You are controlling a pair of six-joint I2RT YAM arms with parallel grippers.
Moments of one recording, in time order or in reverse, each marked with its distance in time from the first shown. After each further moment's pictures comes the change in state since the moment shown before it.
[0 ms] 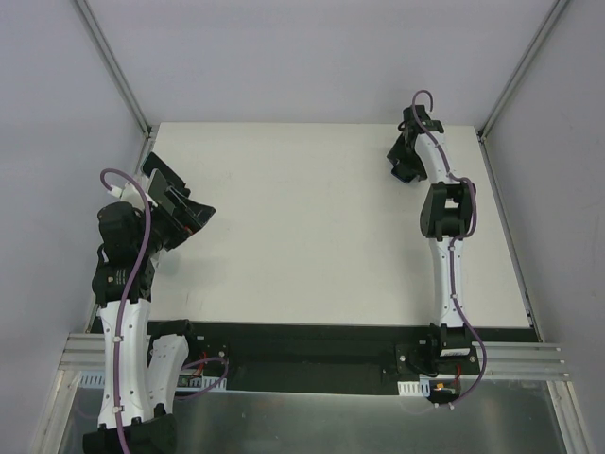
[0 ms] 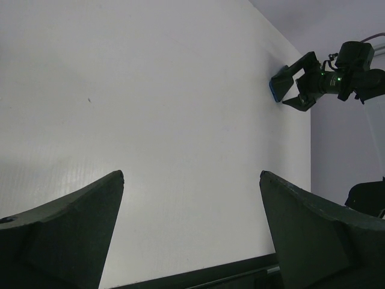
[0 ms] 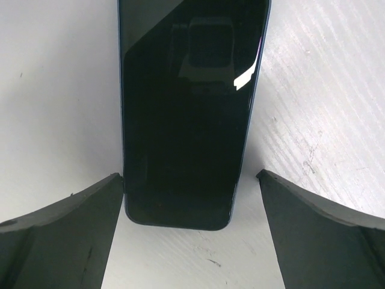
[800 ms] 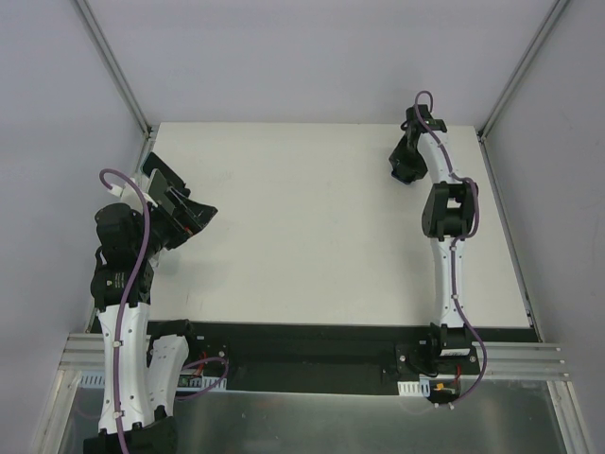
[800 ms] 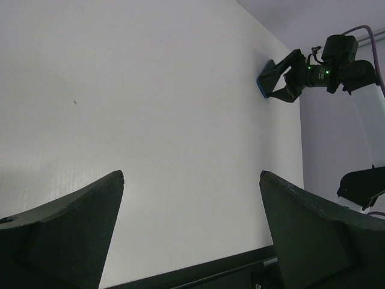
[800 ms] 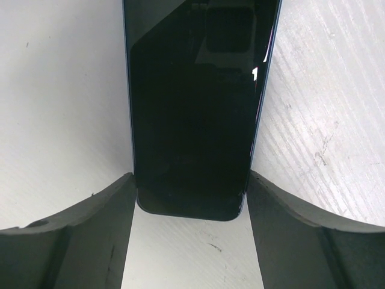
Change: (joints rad) left arm 0.000 -0.016 0.016 0.000 0.049 -0.001; right arm -0.009 -0.011 0.002 -0.033 -0.116 -0.037
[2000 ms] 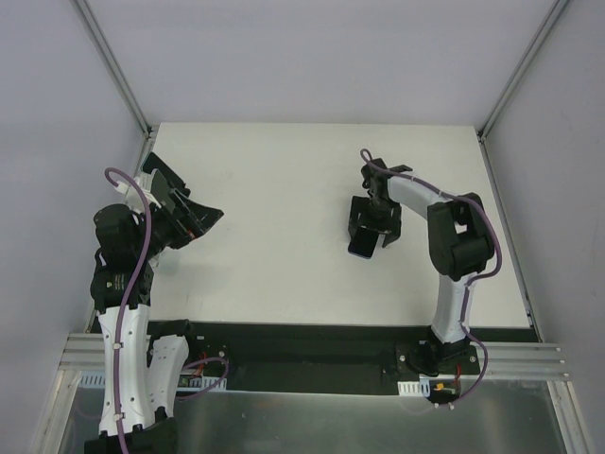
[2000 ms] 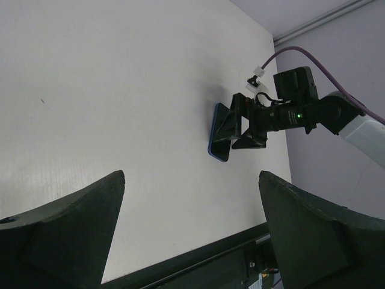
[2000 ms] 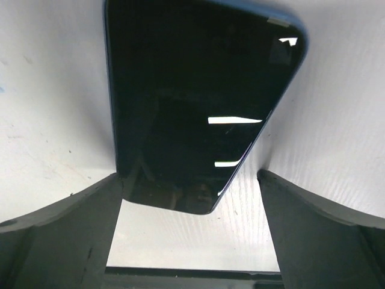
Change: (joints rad) left arm 0.000 -0.009 -0.002 0.022 0.114 0.005; right arm 0.305 -0.660 -1.126 0.156 -0.269 -0.119
